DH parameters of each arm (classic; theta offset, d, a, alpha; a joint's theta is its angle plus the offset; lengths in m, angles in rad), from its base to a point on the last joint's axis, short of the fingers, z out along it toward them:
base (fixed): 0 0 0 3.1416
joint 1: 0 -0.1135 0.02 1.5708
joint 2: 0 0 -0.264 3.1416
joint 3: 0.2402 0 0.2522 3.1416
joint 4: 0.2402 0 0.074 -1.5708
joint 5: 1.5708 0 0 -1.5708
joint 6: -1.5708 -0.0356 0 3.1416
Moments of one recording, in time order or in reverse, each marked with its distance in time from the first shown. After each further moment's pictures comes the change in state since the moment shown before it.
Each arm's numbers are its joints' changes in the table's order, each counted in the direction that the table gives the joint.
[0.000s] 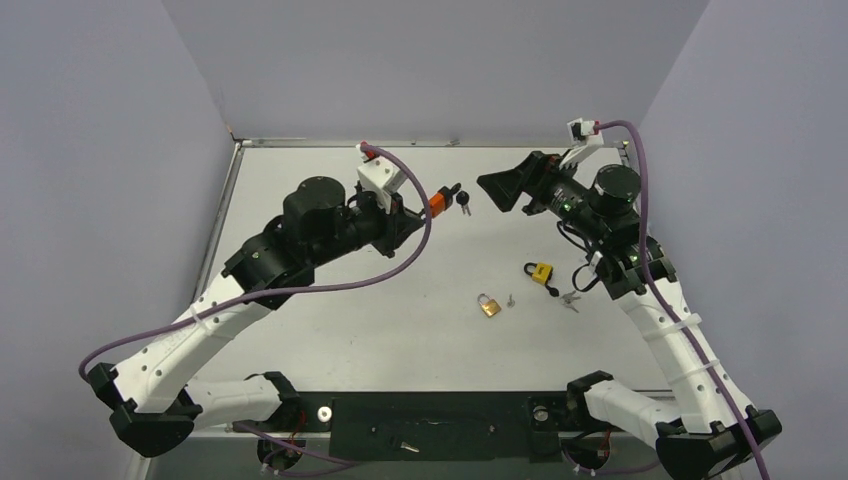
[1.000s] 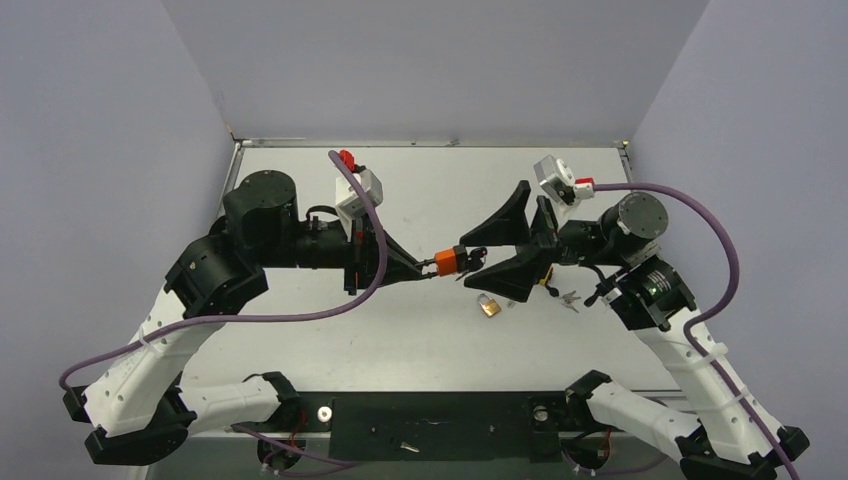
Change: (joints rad) left arm -0.008 -0.054 0.269 0.288 0.611 0.044; right arm -0.180 -0.100 0.033 -0.126 -0.733 0.159
